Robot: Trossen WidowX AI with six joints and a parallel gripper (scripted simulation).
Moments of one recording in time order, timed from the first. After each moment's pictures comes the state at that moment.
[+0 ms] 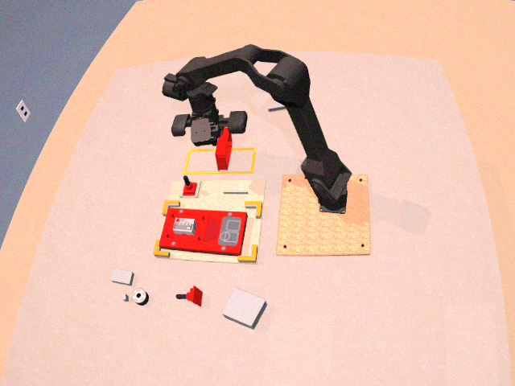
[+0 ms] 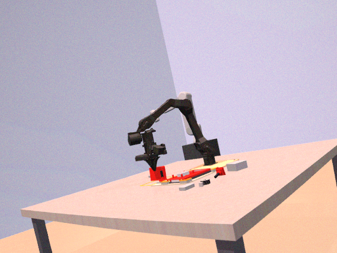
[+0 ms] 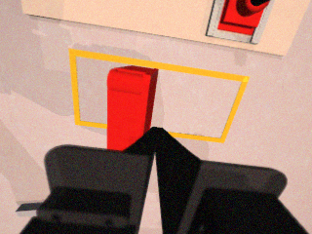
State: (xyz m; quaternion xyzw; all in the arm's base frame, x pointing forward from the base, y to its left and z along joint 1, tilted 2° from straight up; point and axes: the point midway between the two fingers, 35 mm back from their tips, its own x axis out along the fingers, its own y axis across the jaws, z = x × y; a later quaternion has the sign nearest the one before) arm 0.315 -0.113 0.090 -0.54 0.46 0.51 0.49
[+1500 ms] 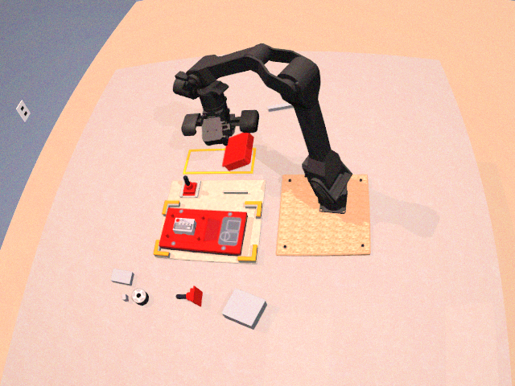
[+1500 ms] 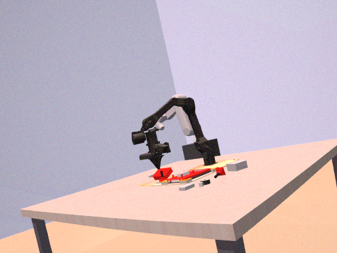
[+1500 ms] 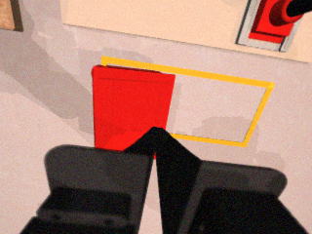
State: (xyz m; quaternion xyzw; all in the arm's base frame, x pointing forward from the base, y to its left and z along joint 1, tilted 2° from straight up) arm 0.286 -0.115 0.091 -0.53 0.46 0.52 0.49
